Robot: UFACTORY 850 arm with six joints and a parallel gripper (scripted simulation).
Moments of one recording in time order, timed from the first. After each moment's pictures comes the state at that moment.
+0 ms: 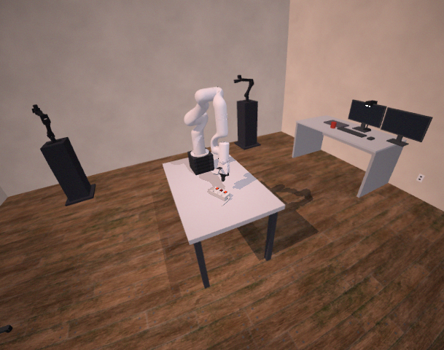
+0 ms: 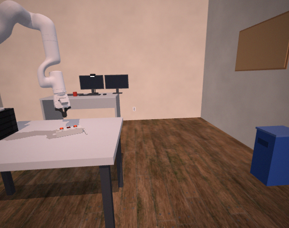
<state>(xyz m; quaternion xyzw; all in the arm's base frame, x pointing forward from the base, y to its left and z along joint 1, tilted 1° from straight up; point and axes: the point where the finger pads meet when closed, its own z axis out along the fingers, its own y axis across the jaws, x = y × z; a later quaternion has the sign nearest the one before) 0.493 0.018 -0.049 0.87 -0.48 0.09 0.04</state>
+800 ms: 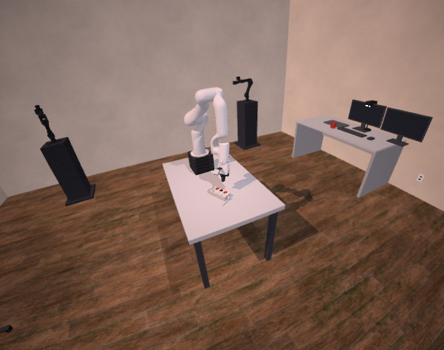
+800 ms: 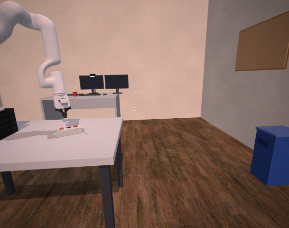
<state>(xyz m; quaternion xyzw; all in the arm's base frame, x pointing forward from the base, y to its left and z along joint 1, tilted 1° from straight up) 0.493 0.018 -0.052 0.87 -0.48 0.09 0.04</state>
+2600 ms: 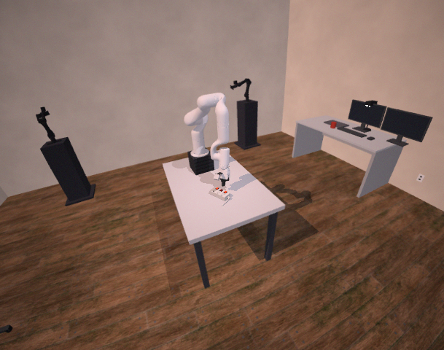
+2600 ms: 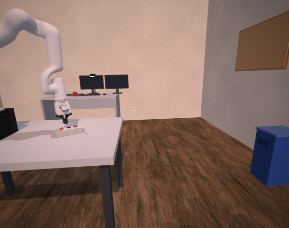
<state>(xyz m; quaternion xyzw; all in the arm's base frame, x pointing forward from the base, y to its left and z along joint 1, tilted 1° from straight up) 0.493 0.018 -0.099 0.87 -0.48 0.09 0.04</state>
